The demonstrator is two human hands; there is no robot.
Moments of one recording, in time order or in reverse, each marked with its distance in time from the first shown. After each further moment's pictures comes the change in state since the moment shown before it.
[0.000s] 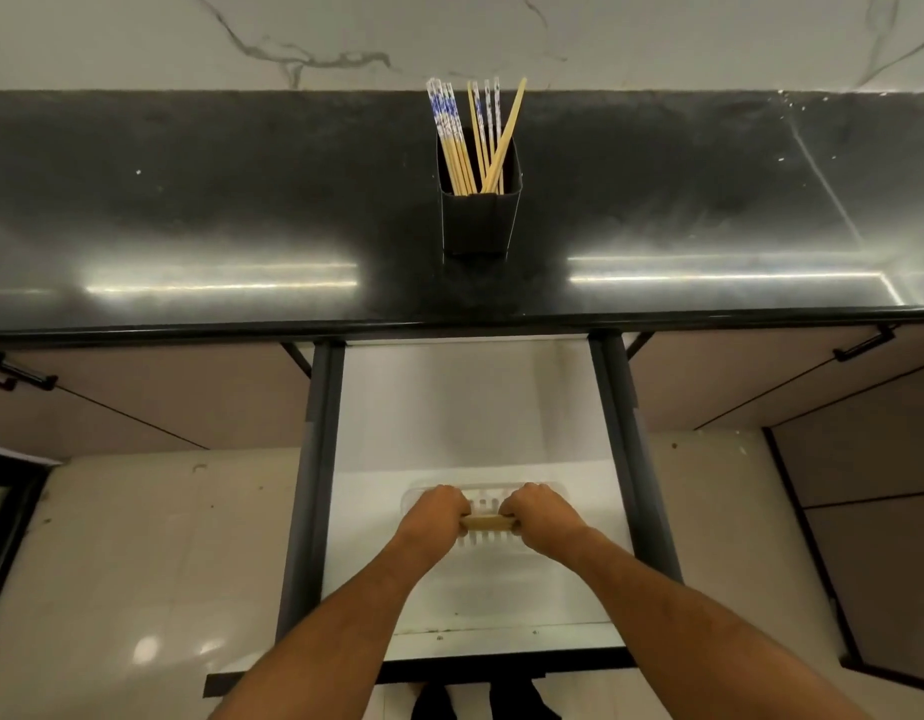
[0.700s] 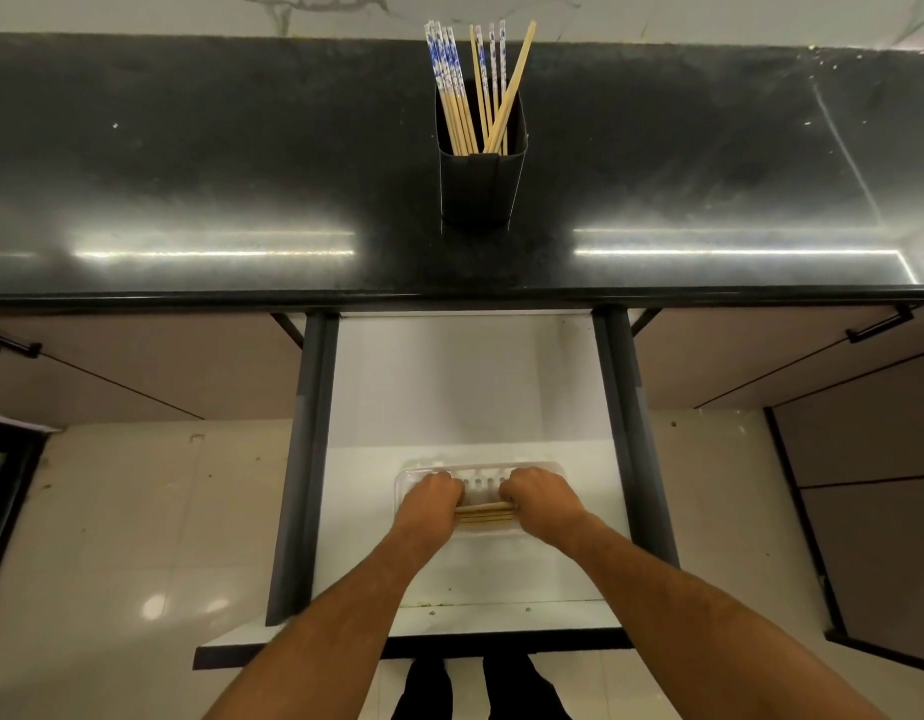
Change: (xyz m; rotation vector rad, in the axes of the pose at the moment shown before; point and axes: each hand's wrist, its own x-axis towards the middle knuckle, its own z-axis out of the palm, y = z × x) left_hand 0.001 -0.007 0.032 0.040 0.168 0.001; right_hand 0.004 0.014 0.022 -0.129 0.091 -0.060
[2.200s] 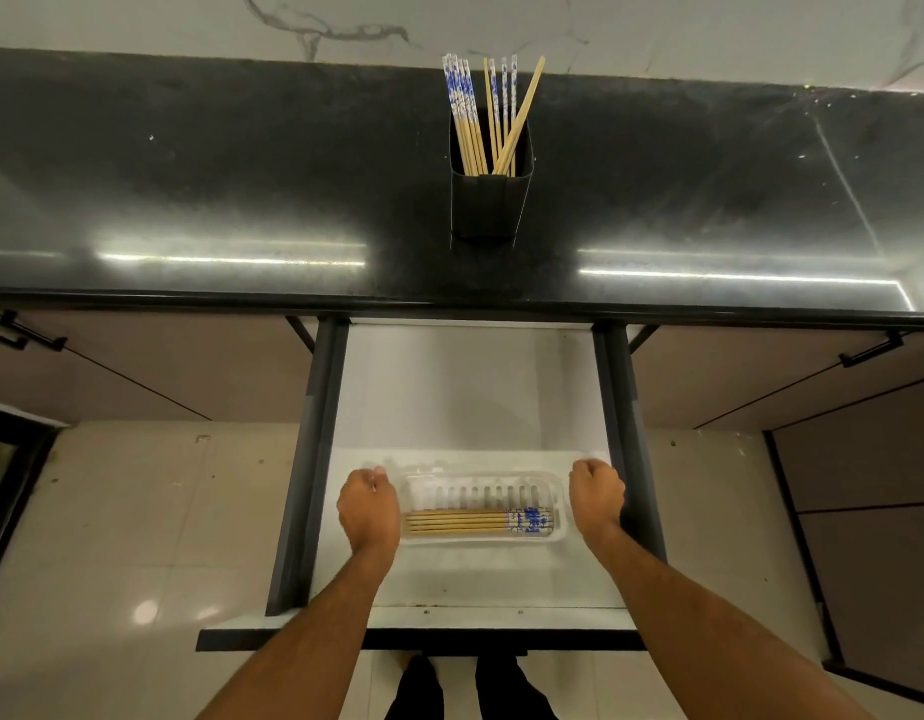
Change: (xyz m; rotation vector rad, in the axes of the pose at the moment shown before) left_hand -0.027 -0.036 -0.004 -0.860 0.653 -0.717; right_hand -0.021 0.038 -0.006 1.084 0.539 0.846
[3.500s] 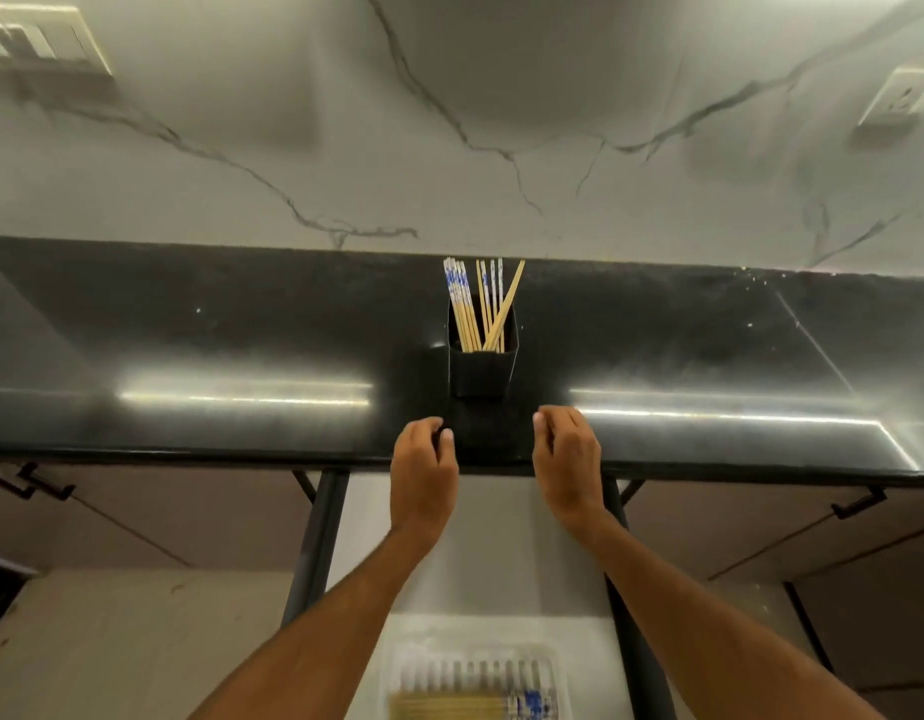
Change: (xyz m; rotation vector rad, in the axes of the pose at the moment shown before) left_hand 0.024 0.252 -0.009 -0.147 0.018 0.709; right_hand 0.034 -0.245 -0.028 -0.057 0.253 -0.931
